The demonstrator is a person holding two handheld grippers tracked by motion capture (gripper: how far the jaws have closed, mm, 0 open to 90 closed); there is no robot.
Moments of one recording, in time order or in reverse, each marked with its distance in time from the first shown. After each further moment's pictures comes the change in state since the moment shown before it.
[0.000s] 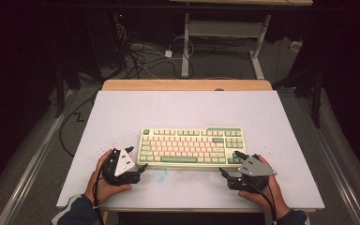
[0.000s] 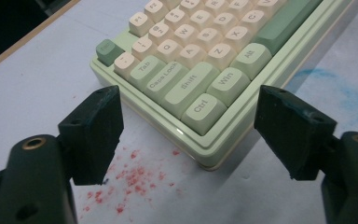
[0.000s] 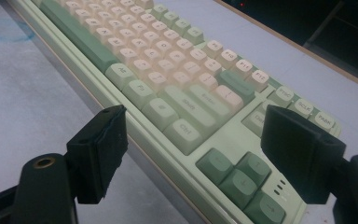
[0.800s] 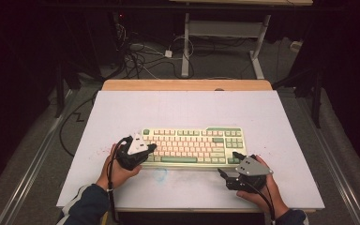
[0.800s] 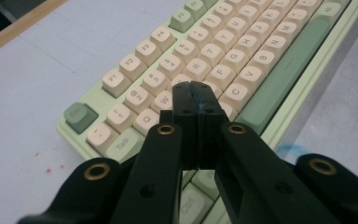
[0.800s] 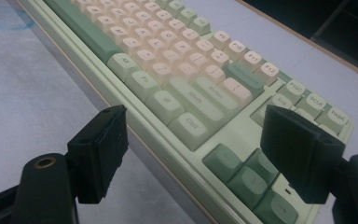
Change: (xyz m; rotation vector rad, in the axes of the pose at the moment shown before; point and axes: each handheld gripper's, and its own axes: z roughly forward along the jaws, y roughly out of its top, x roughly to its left) left arm -0.015 0.039 0.046 0.076 -0.089 -0.081; right arm 0.002 -0.002 0.006 0.029 0.013 -0.007
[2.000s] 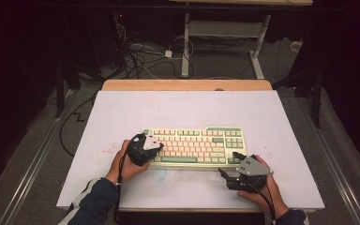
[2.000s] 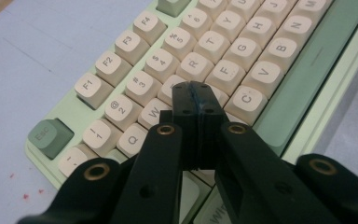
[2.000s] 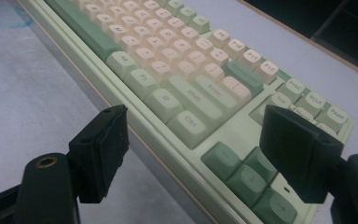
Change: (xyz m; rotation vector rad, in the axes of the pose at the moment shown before) left arm -0.002 -0.005 0.028 0.095 0.018 0.050; right arm -0.001 -0.001 0.000 0.001 -0.003 0.000
